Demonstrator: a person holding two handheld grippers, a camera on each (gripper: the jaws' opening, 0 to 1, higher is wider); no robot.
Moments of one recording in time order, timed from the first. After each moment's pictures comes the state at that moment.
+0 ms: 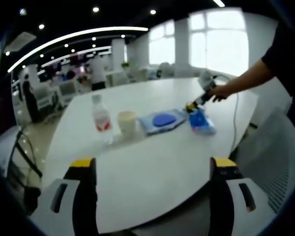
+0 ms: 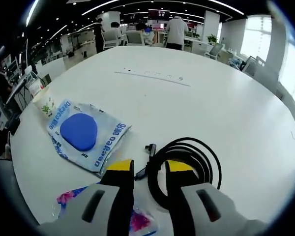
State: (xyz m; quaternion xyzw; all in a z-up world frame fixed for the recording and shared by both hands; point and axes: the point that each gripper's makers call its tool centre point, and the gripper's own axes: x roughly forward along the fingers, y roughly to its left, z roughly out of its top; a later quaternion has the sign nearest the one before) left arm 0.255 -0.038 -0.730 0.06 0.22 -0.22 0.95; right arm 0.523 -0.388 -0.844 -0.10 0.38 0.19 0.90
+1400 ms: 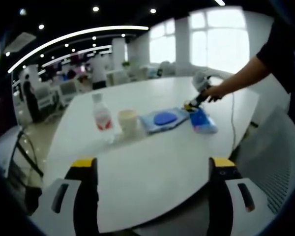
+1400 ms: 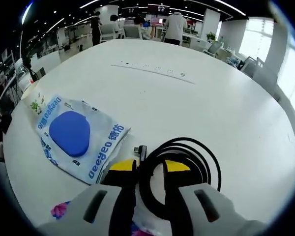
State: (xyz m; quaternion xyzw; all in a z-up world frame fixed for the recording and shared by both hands) left arm 0.256 -0.036 -0.731 0.06 0.22 -0.22 0.95; right arm 0.539 -0.377 -0.864 -0.13 0.40 0.17 0.89
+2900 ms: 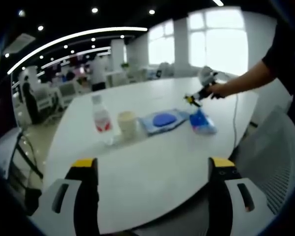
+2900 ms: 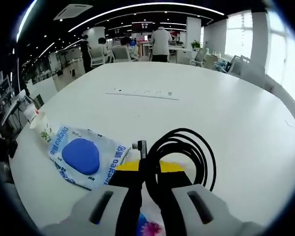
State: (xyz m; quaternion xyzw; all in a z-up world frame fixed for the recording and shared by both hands) left arm 0.256 -0.039 -0.728 0.06 0.21 -0.22 0.95; right arm 0.526 -0.382 -0.801 -0.06 0.32 0.15 0.93
